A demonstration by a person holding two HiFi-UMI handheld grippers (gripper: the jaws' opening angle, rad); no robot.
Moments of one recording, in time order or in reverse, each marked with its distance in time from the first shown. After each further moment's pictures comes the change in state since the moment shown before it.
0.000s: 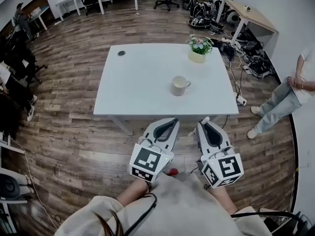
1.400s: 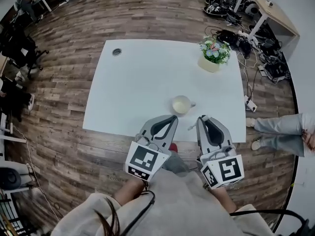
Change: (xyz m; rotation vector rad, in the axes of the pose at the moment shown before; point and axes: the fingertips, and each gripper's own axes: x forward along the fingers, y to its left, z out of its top) left arm 0.144 0.117 -0.026 -0.049 0.104 0.077; right arm 0.163 -0.102 -0.003 0.017 0.028 0.101
